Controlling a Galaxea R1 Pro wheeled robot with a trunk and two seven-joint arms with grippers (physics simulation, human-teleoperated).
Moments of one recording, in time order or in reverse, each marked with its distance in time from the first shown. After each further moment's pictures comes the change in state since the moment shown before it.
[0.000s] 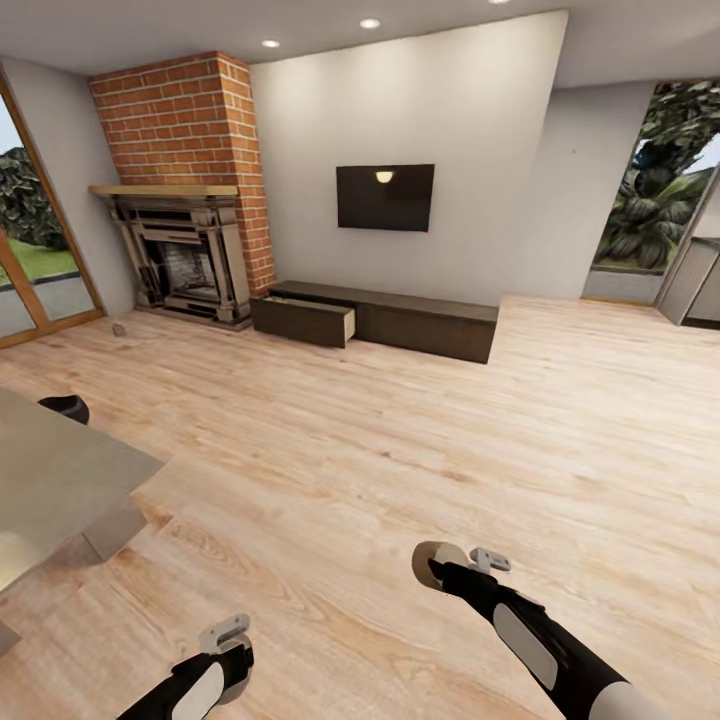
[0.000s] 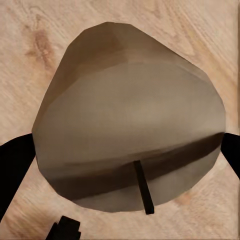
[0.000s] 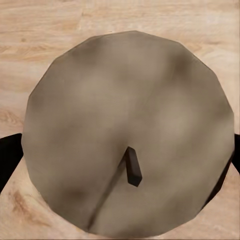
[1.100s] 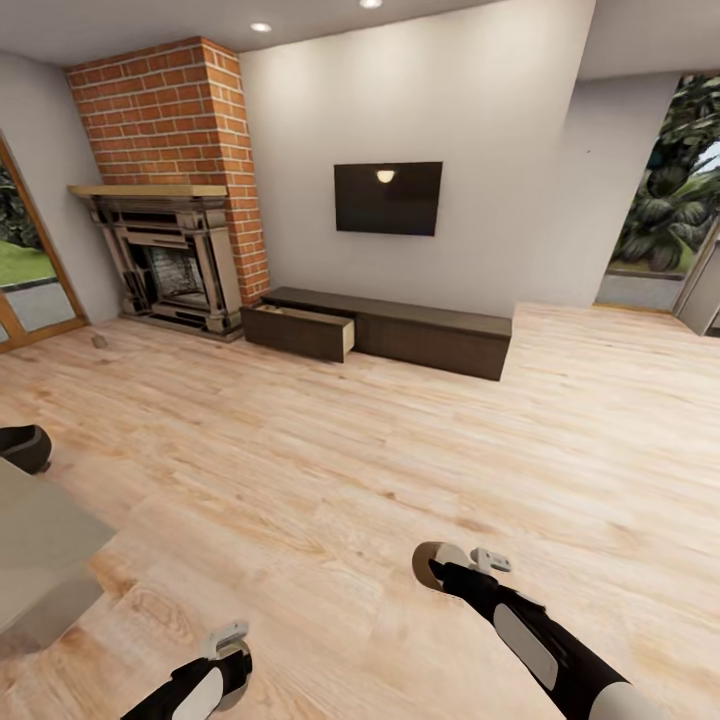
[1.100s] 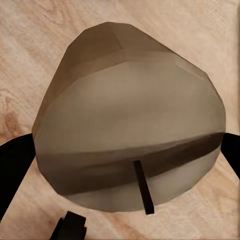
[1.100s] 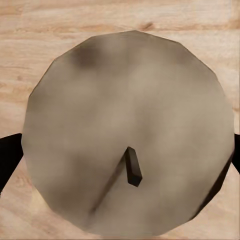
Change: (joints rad) left arm 0.000 -0.001 -0.014 0.022 -0.001 -0.001 0.000; right arm 0.000 0.000 -0.002 0.003 -0.002 0.000 0.000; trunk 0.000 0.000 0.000
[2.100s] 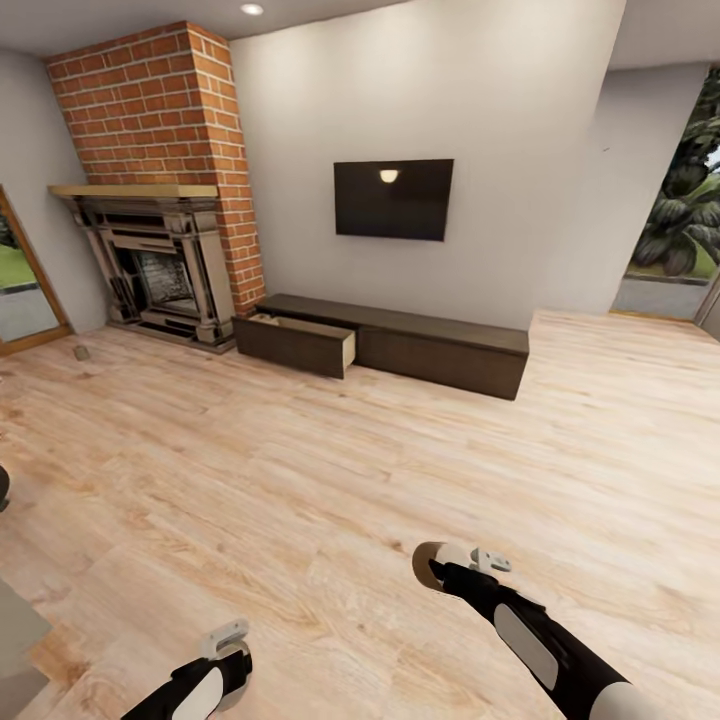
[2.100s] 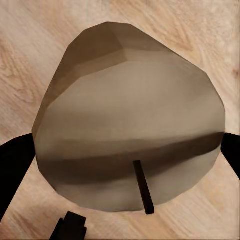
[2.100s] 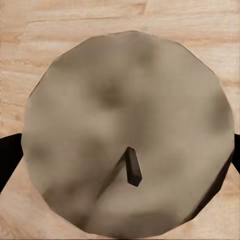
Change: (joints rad) left arm 0.000 0.000 0.000 0.000 0.000 0.000 0.000; right arm 0.000 -0.001 0.000 0.000 0.000 0.001 0.002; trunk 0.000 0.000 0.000
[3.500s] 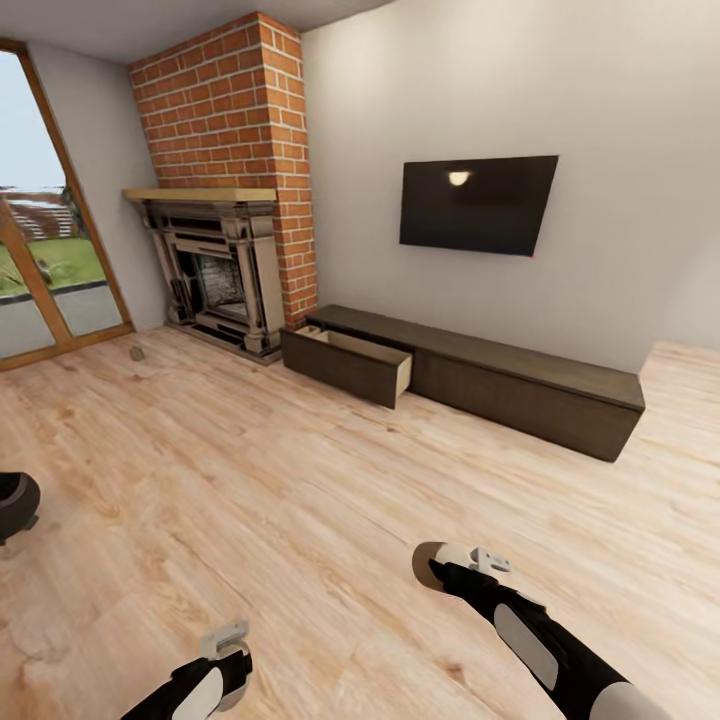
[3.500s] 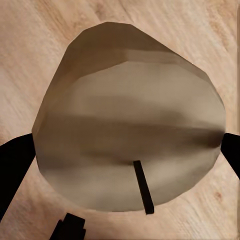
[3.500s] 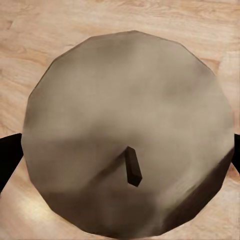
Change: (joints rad) left arm 0.000 0.000 0.000 0.000 0.001 0.000 0.000; right arm 0.000 0.000 0.000 0.000 0.000 0.001 0.002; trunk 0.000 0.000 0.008
